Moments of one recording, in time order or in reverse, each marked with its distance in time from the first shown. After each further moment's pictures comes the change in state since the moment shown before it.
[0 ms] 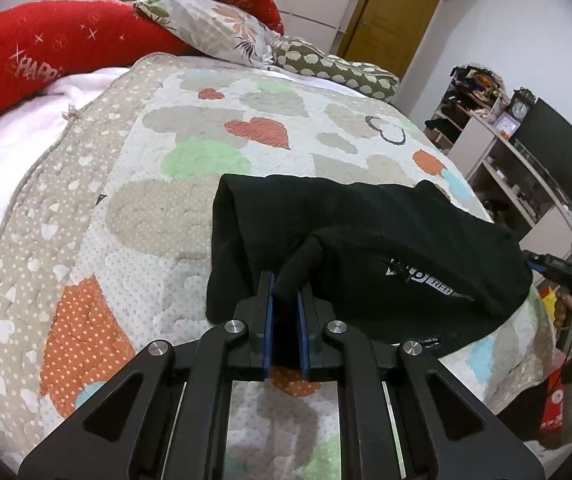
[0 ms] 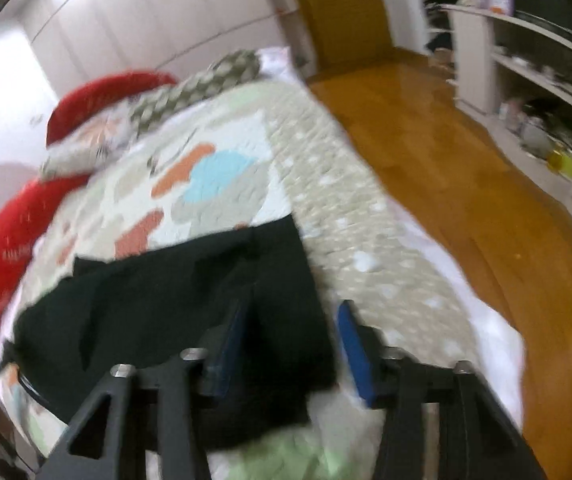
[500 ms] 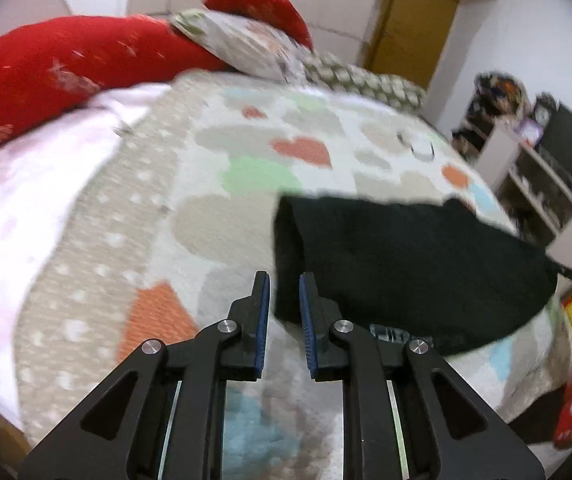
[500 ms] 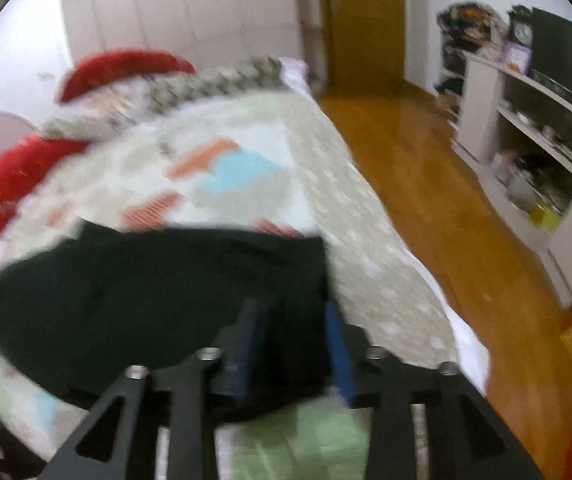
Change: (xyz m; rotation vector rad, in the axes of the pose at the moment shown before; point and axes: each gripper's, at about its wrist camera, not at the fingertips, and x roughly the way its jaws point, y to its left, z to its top) left arm -0.041 0.024 0.003 -0.027 -0.070 0.107; right arm -0.043 0.034 -0.006 -0.153 -0.095 -0.067
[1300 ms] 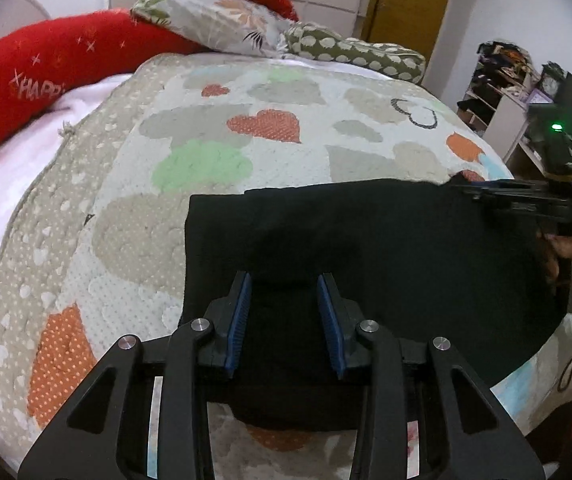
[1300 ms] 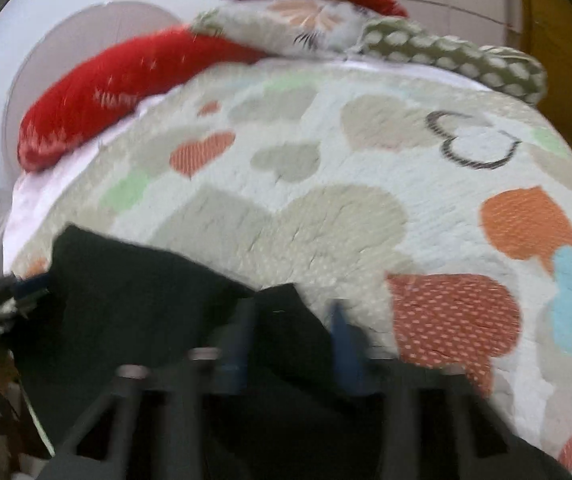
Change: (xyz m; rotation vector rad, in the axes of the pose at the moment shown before) left arm 0.075 -0.061 0.003 0.092 0.090 0.046; right arm 0.164 0.230 0.068 -0.433 0.221 0.404
